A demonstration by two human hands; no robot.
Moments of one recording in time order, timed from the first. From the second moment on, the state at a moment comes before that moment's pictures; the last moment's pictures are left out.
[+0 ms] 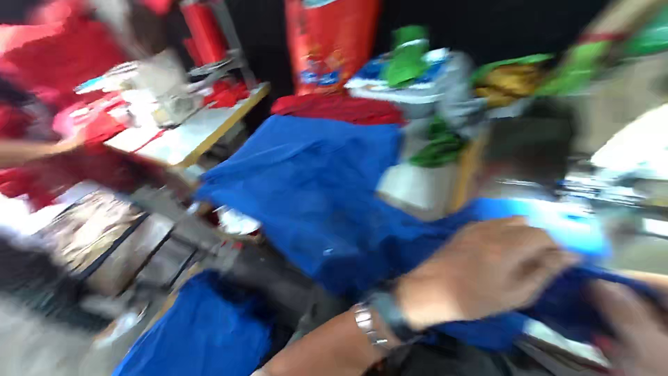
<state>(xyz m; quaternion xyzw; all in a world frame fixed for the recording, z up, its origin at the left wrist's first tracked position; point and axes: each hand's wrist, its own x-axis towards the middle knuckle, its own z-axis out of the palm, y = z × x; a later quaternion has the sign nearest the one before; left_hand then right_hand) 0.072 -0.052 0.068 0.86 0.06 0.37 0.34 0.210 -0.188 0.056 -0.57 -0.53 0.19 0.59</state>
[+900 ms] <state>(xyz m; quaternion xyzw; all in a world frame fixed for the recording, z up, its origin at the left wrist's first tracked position) 0.112 -0.012 0.094 0.94 0.21 0.27 0.09 0.201 -0.157 0.010 -0.63 -0.32 0.14 0.70</state>
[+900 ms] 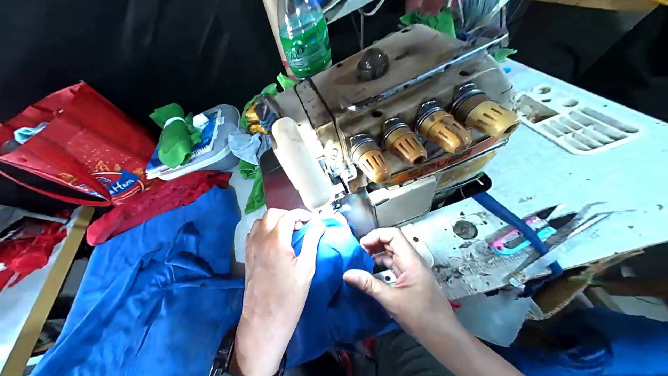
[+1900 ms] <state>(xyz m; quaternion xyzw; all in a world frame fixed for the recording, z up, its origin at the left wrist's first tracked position) 0.082 -0.030 0.101 0.79 0.18 0.33 0.49 0.201 -0.170 0.022 -0.50 -0.38 0.20 0.75</state>
